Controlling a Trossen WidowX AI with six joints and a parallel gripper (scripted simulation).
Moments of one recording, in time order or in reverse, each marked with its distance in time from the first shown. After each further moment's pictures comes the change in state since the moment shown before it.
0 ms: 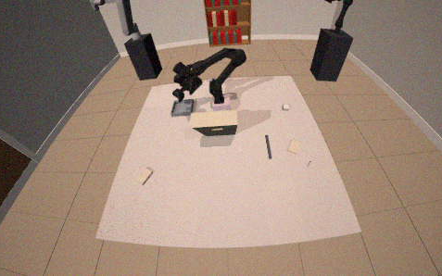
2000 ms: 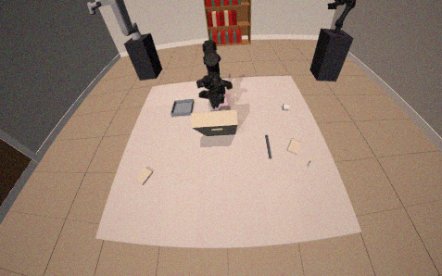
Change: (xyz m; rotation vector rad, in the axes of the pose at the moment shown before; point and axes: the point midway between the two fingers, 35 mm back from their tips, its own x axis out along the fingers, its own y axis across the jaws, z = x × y) arm 0.107 0.163 -0.053 0.222 0.381 -0.282
